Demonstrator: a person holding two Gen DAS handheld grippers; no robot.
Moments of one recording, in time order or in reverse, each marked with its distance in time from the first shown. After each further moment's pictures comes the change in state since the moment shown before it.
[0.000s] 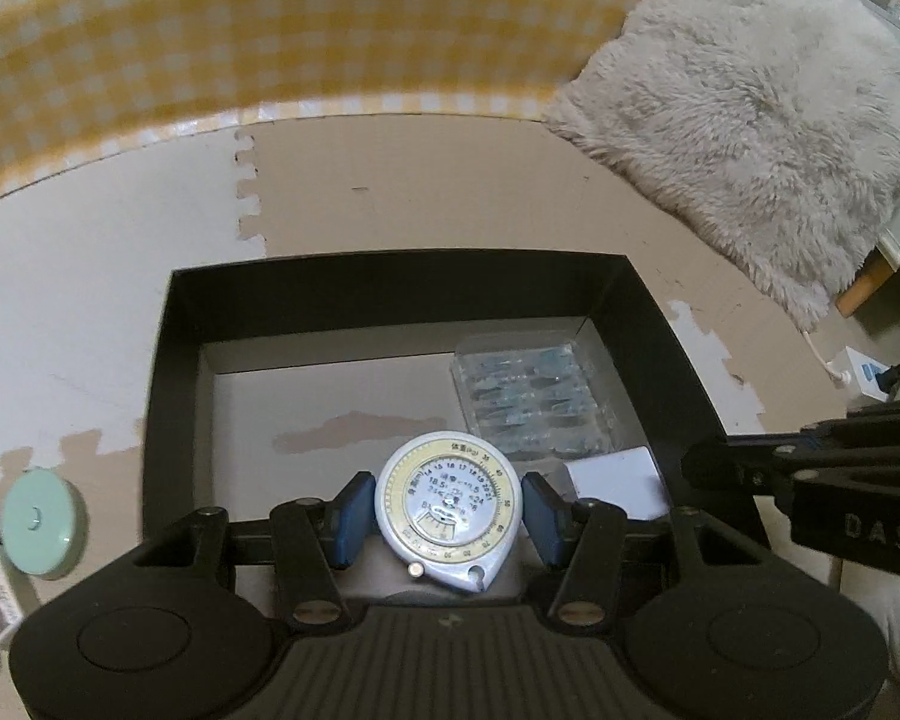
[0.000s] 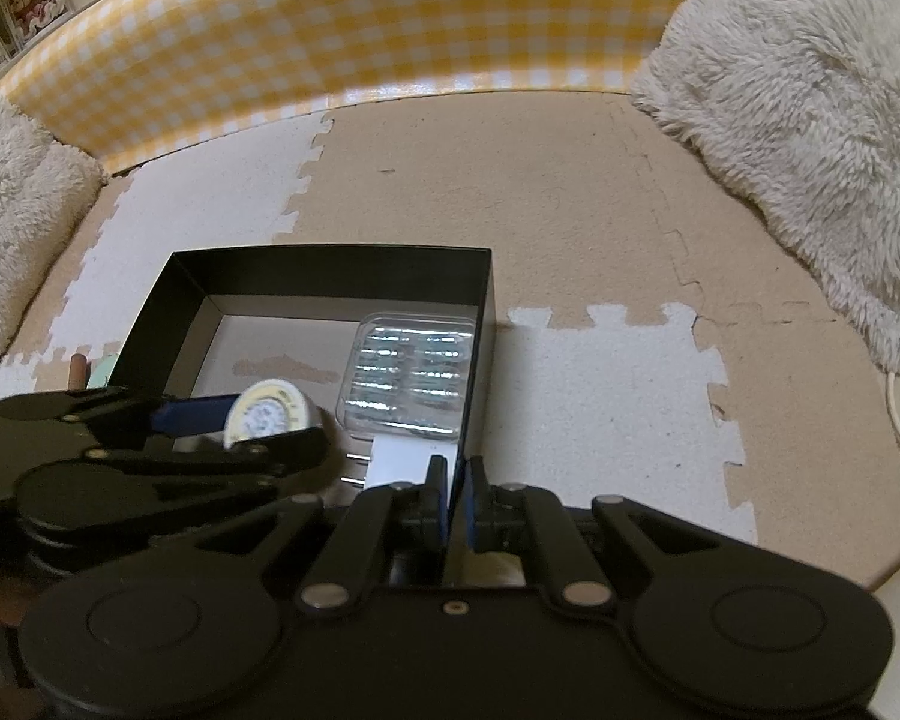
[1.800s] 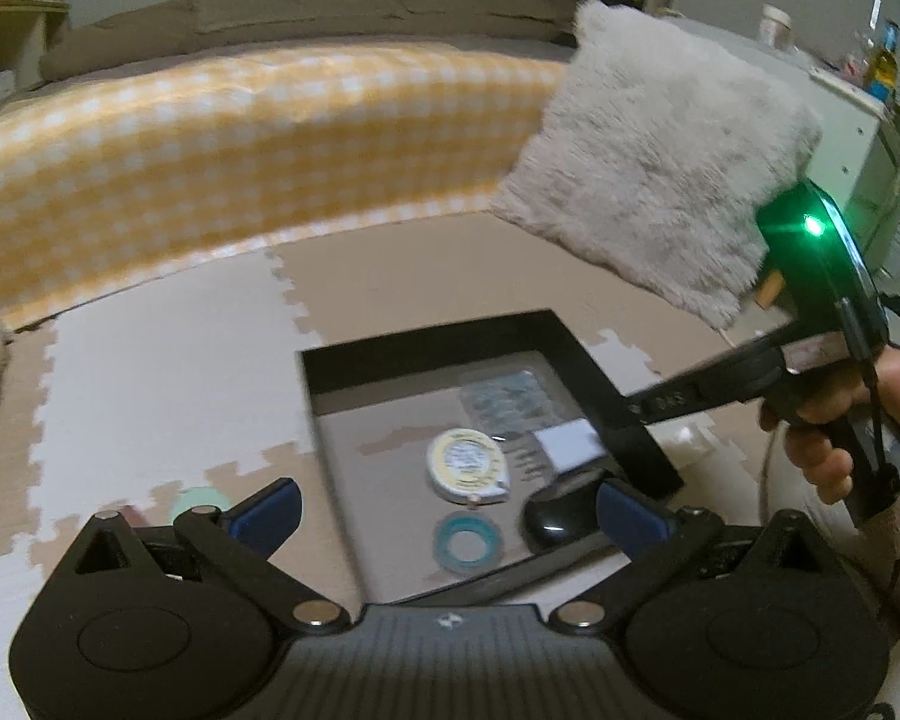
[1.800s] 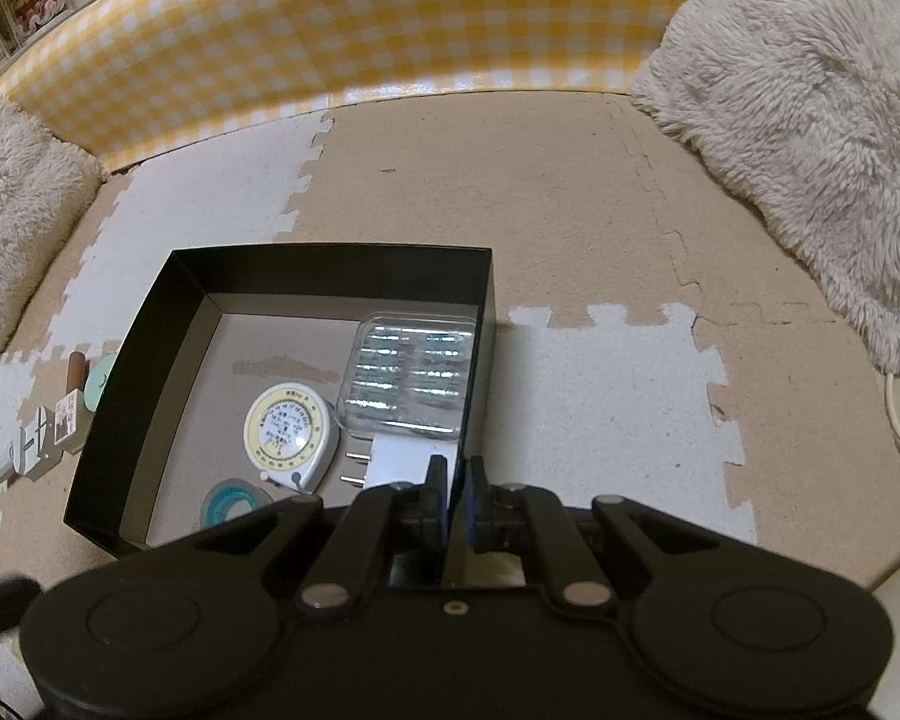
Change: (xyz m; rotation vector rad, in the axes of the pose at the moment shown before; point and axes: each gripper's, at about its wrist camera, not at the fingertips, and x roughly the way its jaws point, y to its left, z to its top) left arm -0.143 0.017 -0.036 0.151 -0.165 -0.009; right arm 0.000 0.001 0.000 -0.007 0.001 -0.005
